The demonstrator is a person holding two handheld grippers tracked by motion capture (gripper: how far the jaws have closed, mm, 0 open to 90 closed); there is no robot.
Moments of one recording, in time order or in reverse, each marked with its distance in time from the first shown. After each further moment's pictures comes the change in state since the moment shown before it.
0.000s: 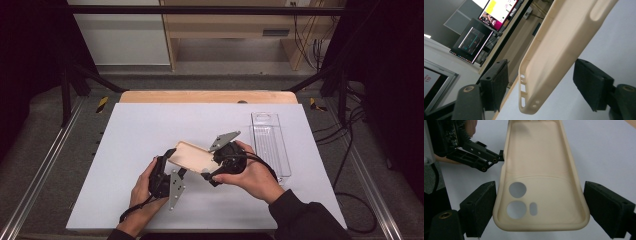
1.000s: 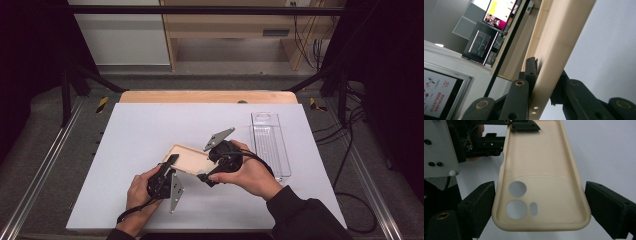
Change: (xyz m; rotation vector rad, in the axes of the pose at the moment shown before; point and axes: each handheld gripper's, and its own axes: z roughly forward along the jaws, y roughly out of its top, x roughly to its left) left arm -0.002 -0.004 -0.005 0.062 0.035 0.153; right arm 0.003 0.012 0.001 0.033 0.064 0.007
